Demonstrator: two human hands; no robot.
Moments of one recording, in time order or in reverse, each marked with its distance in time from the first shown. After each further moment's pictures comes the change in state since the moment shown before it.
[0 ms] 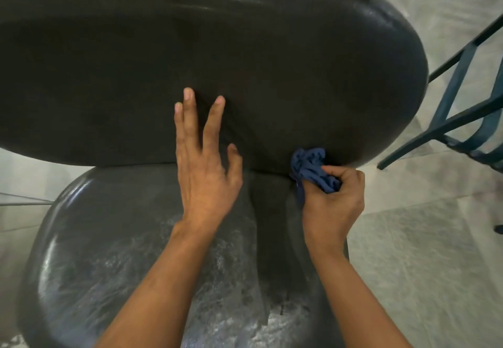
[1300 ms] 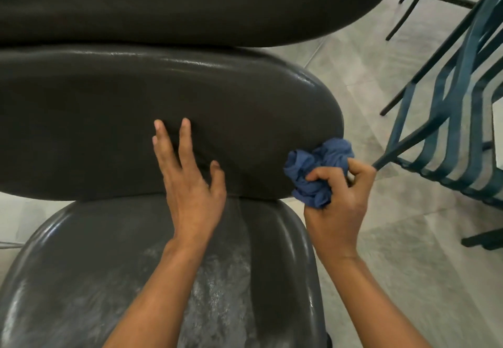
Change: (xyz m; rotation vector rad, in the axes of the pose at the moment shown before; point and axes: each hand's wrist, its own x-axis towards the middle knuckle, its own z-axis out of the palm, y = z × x) left_hand 0.007 0.038 0.002 -0.104 0.058 -0.139; right_hand 0.053 -0.016 -0.060 -0.147 -0.032 -0.639
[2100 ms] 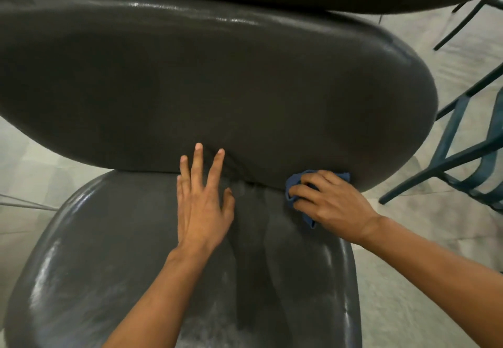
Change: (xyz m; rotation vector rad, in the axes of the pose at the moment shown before) left_hand -0.042 -0.099 -0.021 0.277 -0.260 -0.064; right_hand 0.002 0.039 0.061 -0.360 -0.810 -1.135
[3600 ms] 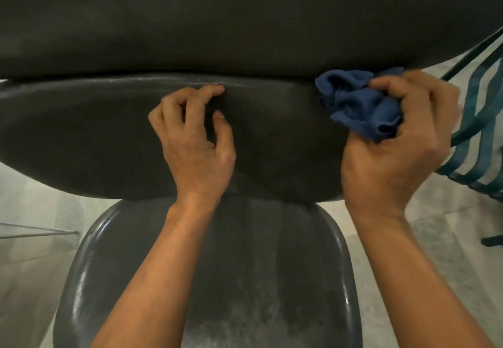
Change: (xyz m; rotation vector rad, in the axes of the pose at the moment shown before) left_hand 0.107 0.095 -0.125 -0.223 0.527 0.233; right_hand 0.096 0.017 -0.171 0.140 0.955 1.209
